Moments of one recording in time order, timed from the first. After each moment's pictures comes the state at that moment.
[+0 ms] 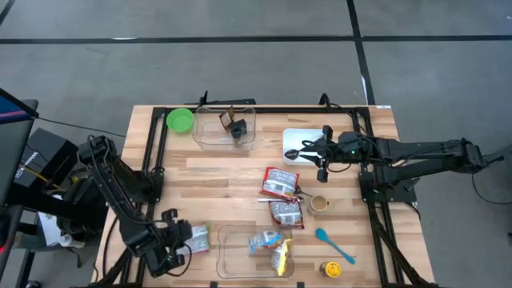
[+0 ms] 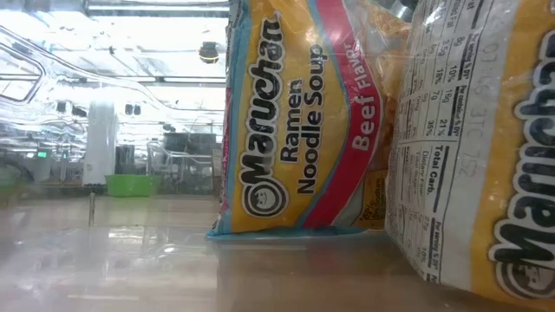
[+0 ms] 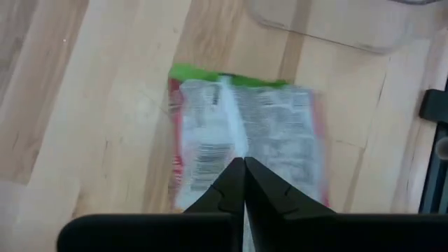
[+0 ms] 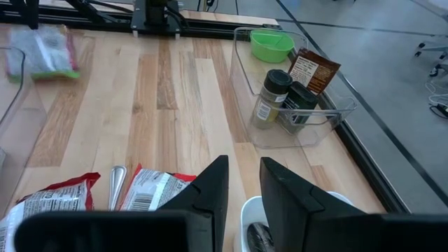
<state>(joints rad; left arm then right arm) -1.03 1.50 0.99 -0.88 -0.43 -1.26 -0.06 0.89 0.67 -0.23 0.18 -0.10</state>
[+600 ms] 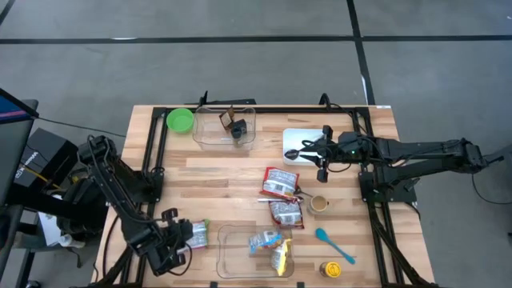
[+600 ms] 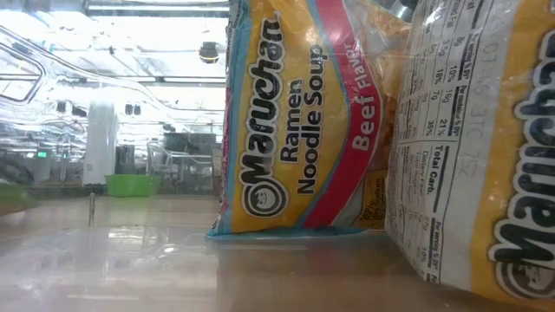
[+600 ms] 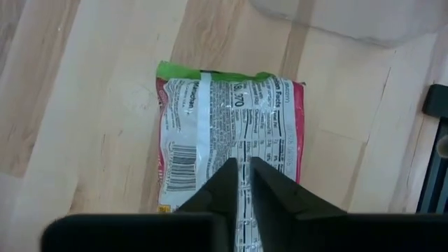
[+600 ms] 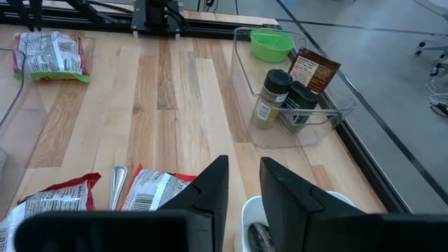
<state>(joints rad) -1.01 1.50 0.99 -0.88 -0.39 -1.25 -0.06 0.89 0.67 -0.23 0.18 -0.10</state>
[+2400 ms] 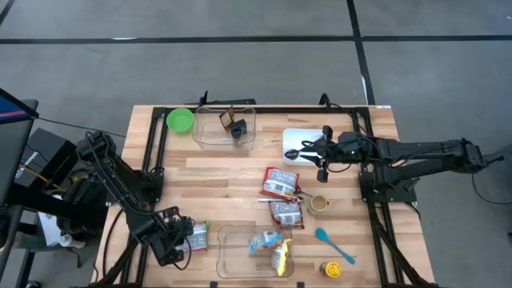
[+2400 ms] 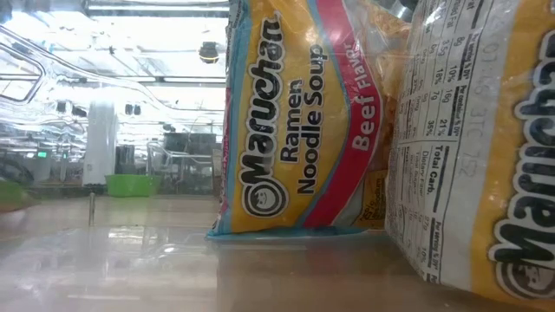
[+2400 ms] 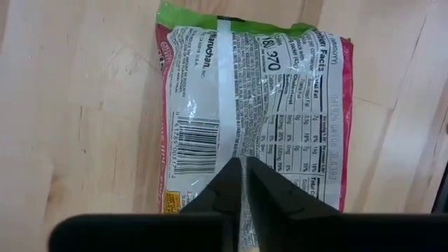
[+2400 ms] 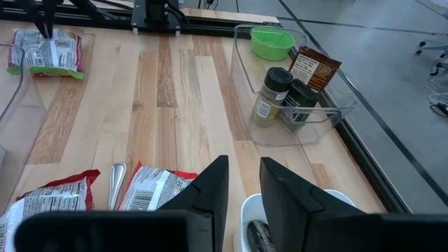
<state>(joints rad) -0.96 1.45 0.83 -0.74 -0.24 -1.18 -0.06 0.89 0.67 -0.24 0.18 -0.10</state>
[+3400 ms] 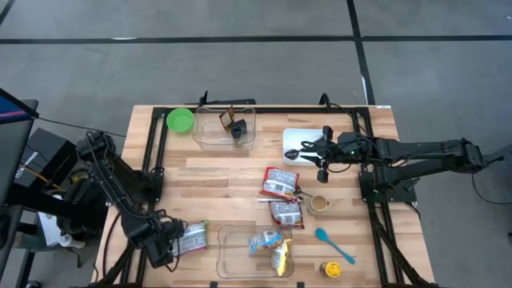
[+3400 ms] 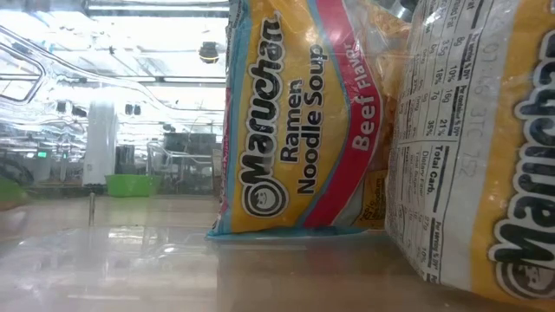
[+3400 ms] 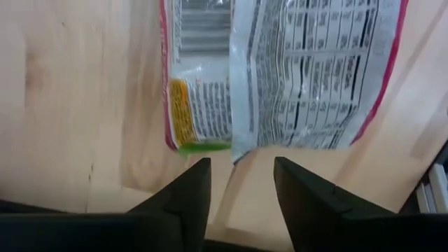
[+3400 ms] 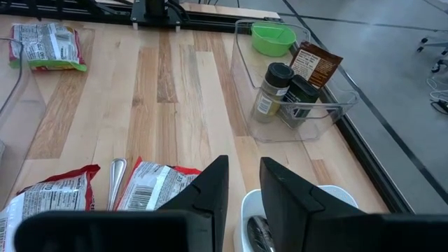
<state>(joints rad) -1.03 1.45 0.83 -0.84 -0.03 -1.31 -0.06 0.89 0.67 -0.25 0.18 -0.10</state>
